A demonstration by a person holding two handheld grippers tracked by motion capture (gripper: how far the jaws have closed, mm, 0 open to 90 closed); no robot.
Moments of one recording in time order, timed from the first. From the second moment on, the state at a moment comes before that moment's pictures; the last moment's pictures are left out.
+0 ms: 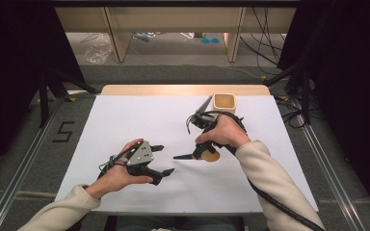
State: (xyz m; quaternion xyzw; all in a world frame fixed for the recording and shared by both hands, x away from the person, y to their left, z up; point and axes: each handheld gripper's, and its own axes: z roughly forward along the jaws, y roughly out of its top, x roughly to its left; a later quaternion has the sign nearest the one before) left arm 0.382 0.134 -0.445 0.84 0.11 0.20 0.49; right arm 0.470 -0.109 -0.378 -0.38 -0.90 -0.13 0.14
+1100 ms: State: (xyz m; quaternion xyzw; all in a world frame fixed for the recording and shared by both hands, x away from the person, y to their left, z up) left arm 0.375 0.117 -0.446 0.84 0.15 0.16 0.50; right arm 0.461 -0.089 -0.359 -0.33 -0.92 -0.12 0.15
